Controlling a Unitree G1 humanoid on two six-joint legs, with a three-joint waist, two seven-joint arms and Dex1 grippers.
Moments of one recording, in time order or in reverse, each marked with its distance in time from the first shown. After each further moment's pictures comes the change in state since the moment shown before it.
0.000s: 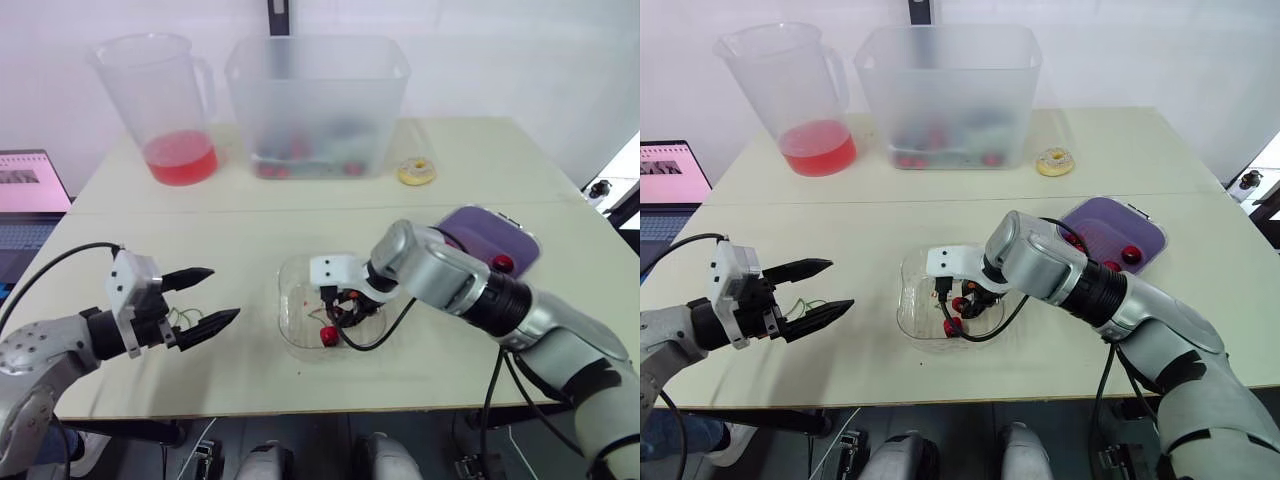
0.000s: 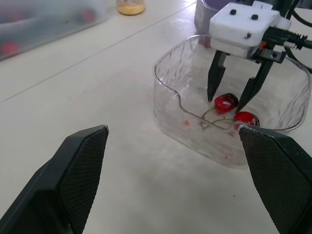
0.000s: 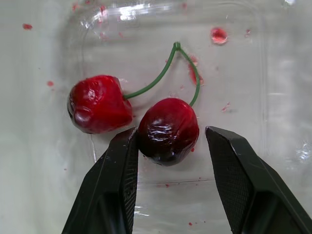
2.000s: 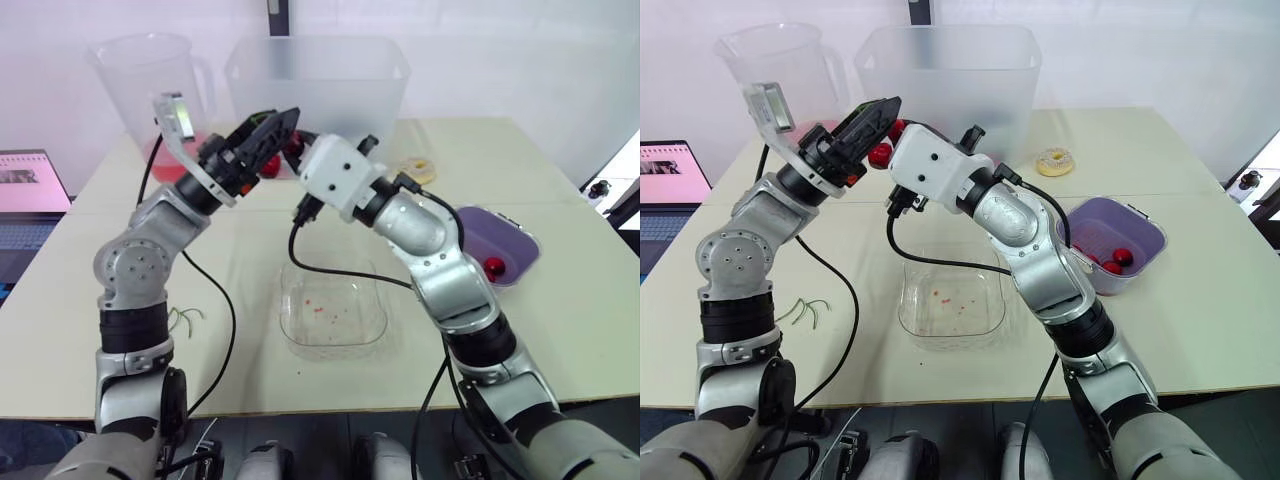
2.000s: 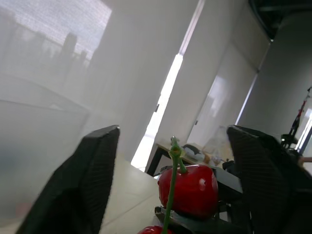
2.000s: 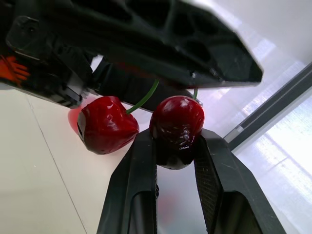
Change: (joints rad) left arm -0.862 -0.466 -0.114 0.426 -0.326 0.131 0.361; right arm 0.243 0.322 -0.555 -0.220 -0.268 -0.674 -0.782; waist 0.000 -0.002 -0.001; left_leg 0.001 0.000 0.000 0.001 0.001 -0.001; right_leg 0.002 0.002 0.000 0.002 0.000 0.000
